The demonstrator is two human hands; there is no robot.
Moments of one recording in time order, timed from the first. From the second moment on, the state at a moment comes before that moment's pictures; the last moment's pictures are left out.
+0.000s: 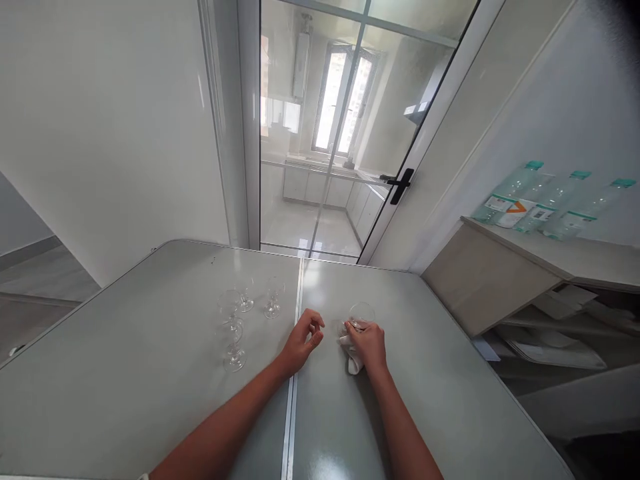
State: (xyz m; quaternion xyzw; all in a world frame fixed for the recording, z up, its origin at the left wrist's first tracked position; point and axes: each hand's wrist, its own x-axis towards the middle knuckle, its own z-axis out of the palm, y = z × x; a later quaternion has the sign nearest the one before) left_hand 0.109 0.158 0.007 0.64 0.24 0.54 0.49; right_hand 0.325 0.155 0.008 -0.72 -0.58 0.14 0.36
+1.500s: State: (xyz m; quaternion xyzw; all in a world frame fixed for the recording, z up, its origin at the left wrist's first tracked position) left_hand 0.117 0.178 -0.017 0.37 0.38 0.63 0.57; right_hand 0.190 0.200 0.115 -0.55 -0.77 0.15 0.30
